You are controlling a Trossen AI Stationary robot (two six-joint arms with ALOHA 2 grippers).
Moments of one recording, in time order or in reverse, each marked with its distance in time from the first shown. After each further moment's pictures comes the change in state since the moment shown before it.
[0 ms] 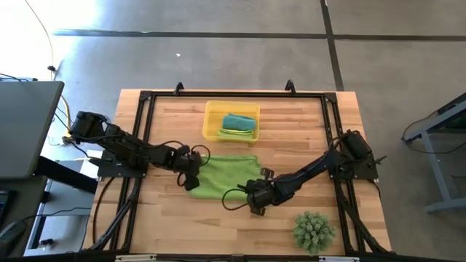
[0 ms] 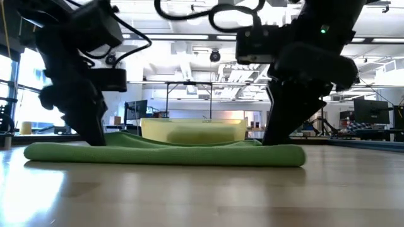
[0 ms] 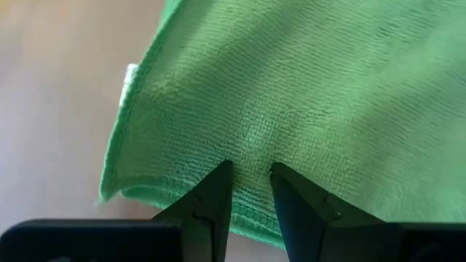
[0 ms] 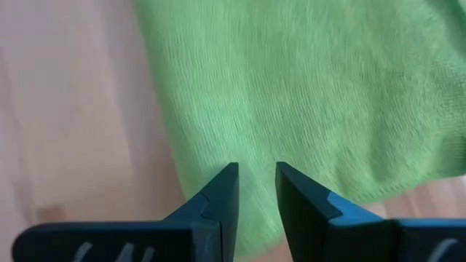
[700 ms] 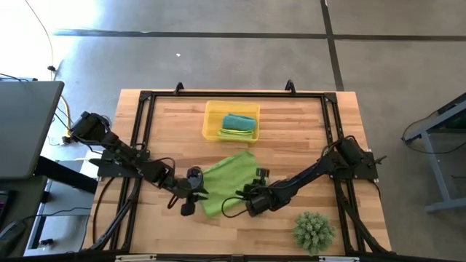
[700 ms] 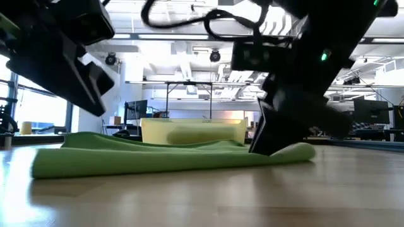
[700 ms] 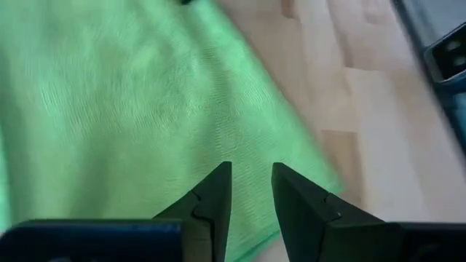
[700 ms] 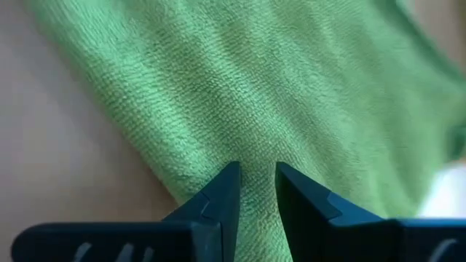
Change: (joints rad) left arm -0.306 0.002 0.019 0.404 -0.015 0.044; right arm 0.032 0.120 0.002 0.029 0.172 -0.140
